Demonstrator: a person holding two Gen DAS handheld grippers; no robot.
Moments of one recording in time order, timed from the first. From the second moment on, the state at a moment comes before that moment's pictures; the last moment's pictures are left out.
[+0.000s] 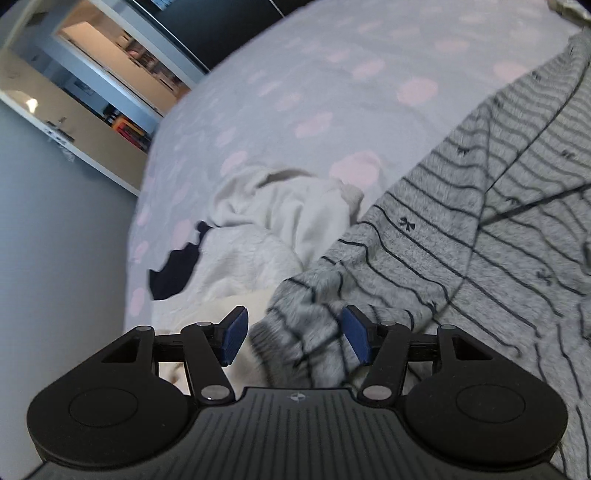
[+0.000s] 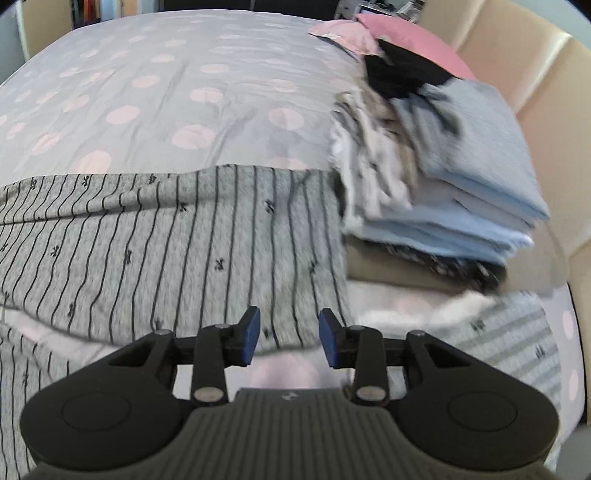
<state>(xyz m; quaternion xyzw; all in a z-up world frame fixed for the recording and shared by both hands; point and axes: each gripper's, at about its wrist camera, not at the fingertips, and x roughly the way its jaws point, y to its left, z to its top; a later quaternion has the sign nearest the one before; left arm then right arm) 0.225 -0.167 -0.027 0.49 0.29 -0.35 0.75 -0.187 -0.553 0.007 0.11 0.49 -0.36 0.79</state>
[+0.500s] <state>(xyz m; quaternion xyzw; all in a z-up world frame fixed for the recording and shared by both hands) 0.301 -0.184 -0.050 0.42 0.38 -0.30 0.76 -0.074 -0.636 -0.055 -0.13 0.55 -0.28 0.78</state>
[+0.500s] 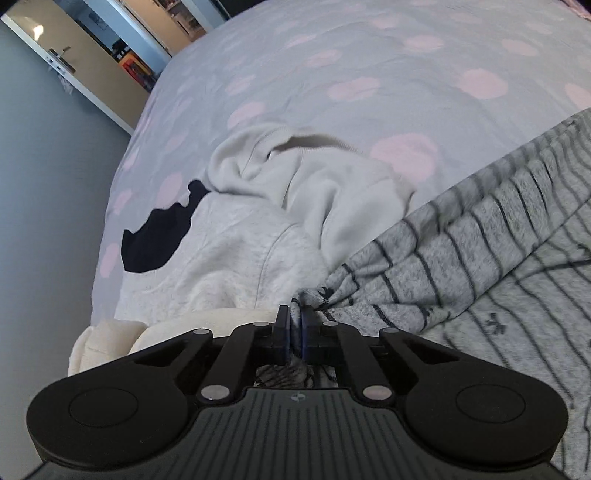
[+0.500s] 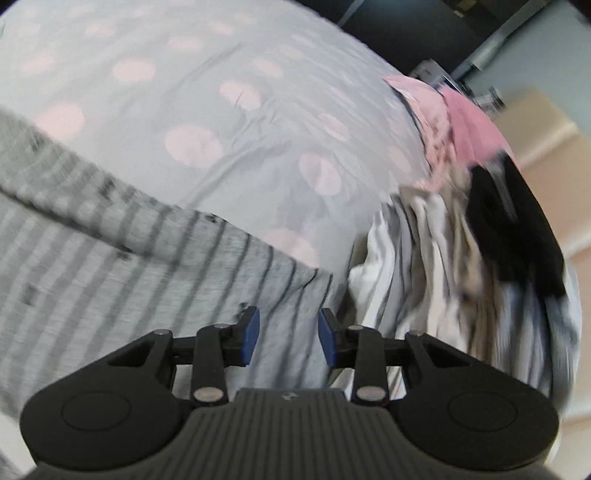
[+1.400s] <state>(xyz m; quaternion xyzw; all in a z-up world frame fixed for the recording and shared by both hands) 0.339 -0.196 -0.092 0.40 0.41 -0.31 0.76 -0.001 -0.689 -0.152 -0.34 0.72 0.00 0.61</state>
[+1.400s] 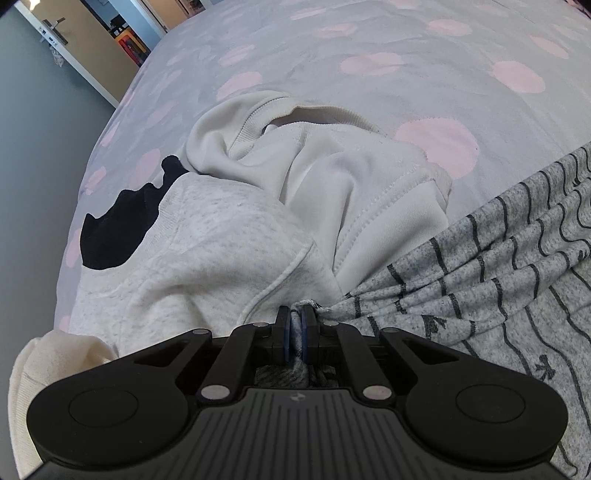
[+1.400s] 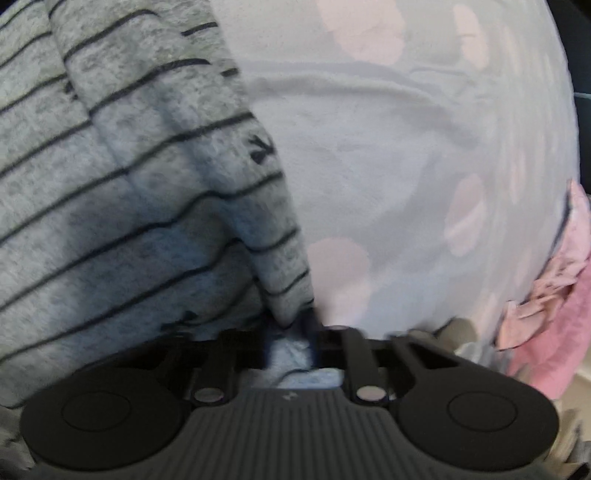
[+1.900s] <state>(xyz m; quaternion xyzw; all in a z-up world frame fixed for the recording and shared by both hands) 0.322 -0.162 -0.011 0.32 0.37 -0.28 0.83 -0.051 -0.676 -0.040 -0.31 0.63 -0.19 0.68</state>
